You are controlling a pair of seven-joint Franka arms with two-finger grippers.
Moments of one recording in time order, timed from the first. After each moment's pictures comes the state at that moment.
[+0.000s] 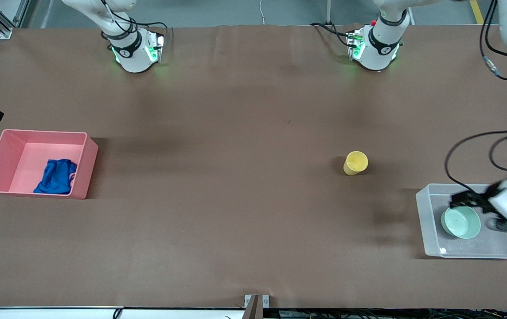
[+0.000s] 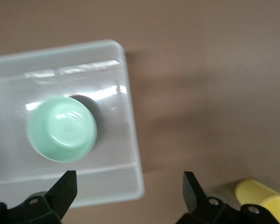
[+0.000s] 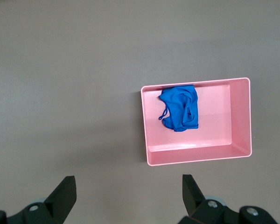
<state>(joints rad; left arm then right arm) 0.07 0.46 -0.02 -1.54 -0.04 2.01 0.23 -0.11 -0.01 -0.03 -1.51 -0.02 1.54 0.00</state>
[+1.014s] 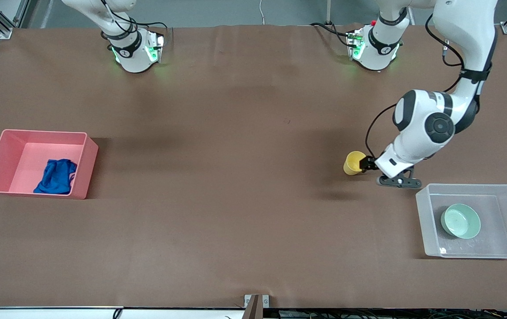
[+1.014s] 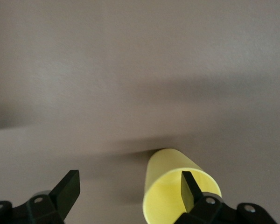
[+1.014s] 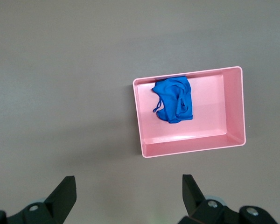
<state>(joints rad) -0.17 0.30 -0.05 -2.13 -0.04 2.43 -0.06 -0.11 -0.02 -0.07 -1.50 -0.02 1.48 0.00</state>
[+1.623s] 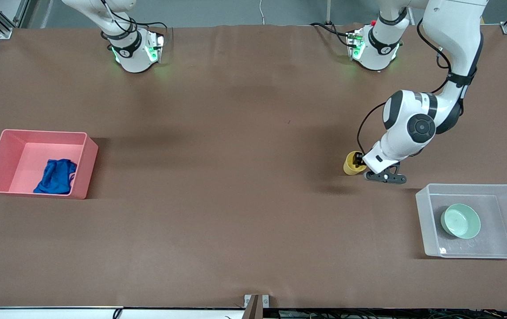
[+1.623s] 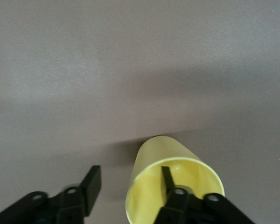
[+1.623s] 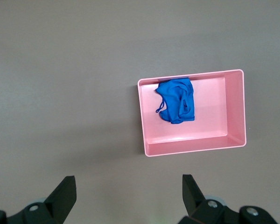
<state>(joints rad) -0.19 0.34 -0.05 -2.17 -0.04 2.47 -0.06 -0.11 -0.04 -0.03 -1.49 -0.02 1.48 0.00</state>
